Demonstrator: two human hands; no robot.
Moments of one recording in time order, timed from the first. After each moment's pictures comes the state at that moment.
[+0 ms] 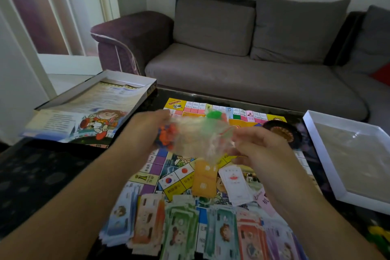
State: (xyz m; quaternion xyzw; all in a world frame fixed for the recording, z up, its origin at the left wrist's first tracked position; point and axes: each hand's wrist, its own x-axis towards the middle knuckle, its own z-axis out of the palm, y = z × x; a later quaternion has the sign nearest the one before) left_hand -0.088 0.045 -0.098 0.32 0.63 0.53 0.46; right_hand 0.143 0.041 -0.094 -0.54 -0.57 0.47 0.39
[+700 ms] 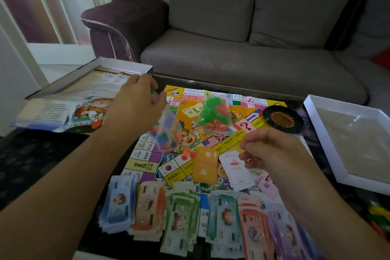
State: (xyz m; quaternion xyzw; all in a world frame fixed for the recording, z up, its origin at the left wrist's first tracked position) left_hand -0.119 0.067 -0.108 0.59 0.73 0.33 0.00; right_hand 0.160 0.026 -0.109 -0.60 -0.54 0.47 0.36
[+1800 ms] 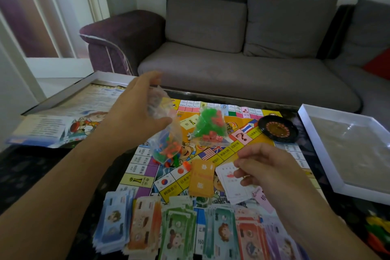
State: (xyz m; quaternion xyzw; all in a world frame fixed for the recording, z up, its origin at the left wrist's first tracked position) left_hand -0.122 0.064 -0.091 0.67 0.64 0.38 0.07; right_hand 0.163 0.022 -0.111 -0.60 -0.53 0.48 0.37
